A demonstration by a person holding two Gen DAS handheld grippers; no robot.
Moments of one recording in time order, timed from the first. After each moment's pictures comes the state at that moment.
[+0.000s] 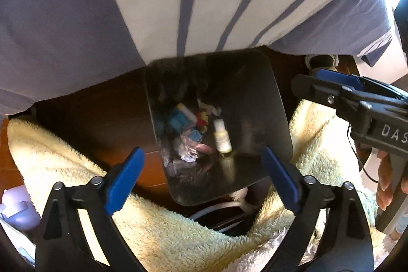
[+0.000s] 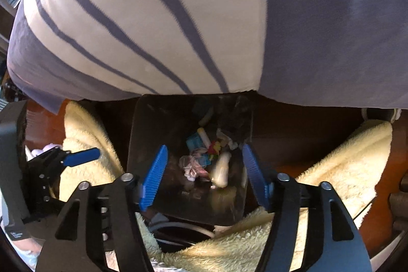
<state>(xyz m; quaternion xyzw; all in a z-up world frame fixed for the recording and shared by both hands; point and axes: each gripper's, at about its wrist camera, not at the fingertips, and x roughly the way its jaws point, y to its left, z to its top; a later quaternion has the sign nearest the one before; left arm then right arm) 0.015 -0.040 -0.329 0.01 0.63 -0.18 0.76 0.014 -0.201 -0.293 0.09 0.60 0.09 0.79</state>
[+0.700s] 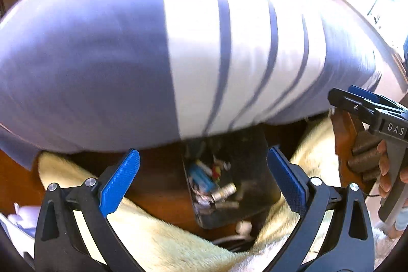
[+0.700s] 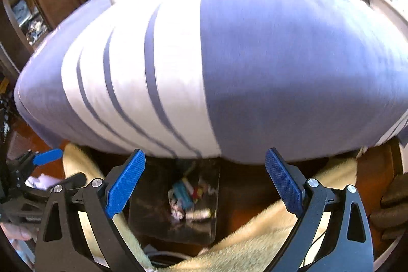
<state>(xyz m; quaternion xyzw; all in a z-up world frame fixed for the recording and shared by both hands) 0.019 -0.004 -0.203 0.00 0.49 -0.15 0.86 0.013 -0.237 -0.176 0.06 0.47 0.04 0.88</state>
